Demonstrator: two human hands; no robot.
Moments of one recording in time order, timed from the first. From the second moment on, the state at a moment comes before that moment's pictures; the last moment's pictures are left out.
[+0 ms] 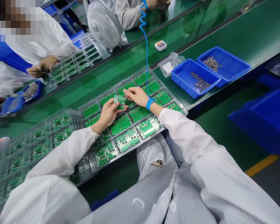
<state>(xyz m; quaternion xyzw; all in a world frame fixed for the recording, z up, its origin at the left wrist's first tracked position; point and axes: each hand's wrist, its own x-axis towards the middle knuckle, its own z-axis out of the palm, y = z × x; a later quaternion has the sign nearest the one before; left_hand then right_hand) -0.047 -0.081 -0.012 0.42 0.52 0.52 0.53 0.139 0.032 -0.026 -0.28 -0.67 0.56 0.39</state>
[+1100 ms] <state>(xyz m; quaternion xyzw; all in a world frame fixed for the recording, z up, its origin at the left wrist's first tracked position) -0.099 -0.244 0.067 0.47 0.76 0.38 0.25 0.122 0.045 -0.046 -0.20 -0.68 0.56 0.43</state>
